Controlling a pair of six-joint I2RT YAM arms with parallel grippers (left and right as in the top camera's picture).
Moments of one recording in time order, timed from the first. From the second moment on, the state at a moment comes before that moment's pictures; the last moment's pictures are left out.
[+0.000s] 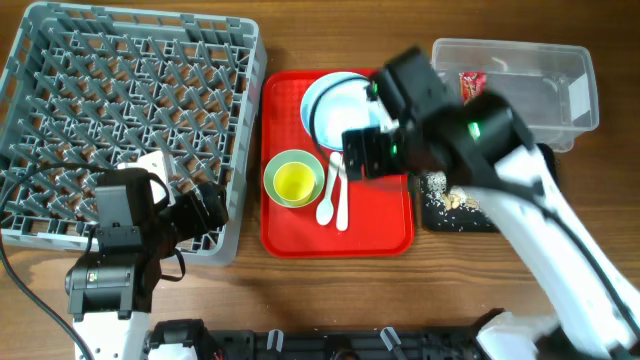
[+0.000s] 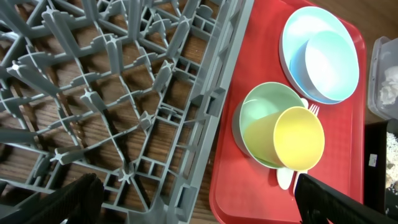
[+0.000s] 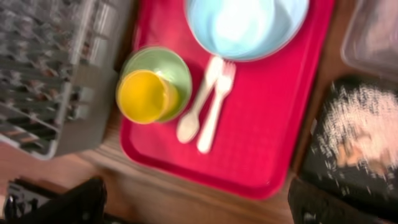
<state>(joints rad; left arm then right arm) 0.04 0.83 0.82 -0.90 0.18 -0.34 0.63 1.48 1.66 -1.27 -0.02 0.43</state>
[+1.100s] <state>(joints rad) 0.04 0.83 0.82 -0.91 0.18 -0.34 0.75 1.80 1.25 -0.58 -0.04 0.56</state>
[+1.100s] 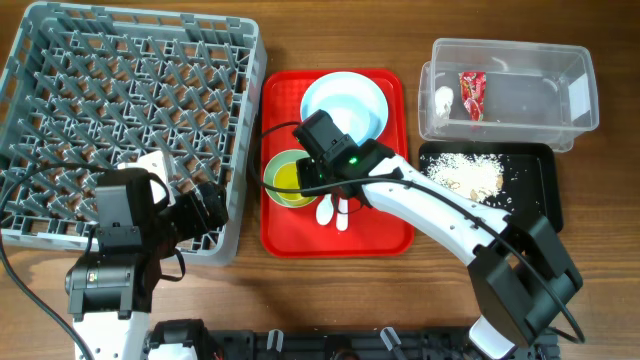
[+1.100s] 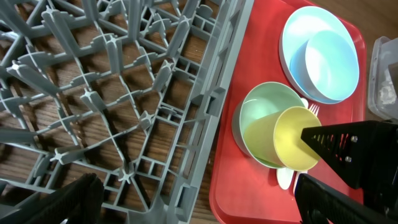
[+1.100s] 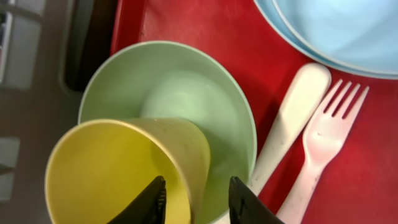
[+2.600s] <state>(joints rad) 0.04 1.06 0.82 -0.42 1.12 -0.34 0.43 1.48 1.32 -0.71 -0.89 0.30</state>
